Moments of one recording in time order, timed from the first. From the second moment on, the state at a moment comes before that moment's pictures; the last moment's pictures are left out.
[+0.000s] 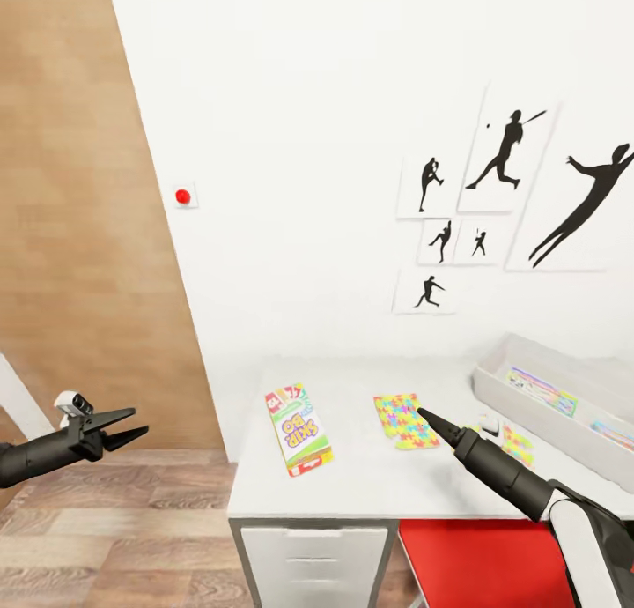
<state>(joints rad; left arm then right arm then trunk) -0.57 0.59 0.09 -0.72 0.47 0.92 -1.57 -0.18 -0.07 -0.32 -1.58 -0.73 0.83 0.64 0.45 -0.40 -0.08</state>
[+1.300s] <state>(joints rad) -0.57 0.59 0.09 -0.72 0.47 0.92 -1.57 -0.18 -0.07 -0.33 -1.58 -0.73 0.83 0.65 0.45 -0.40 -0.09</state>
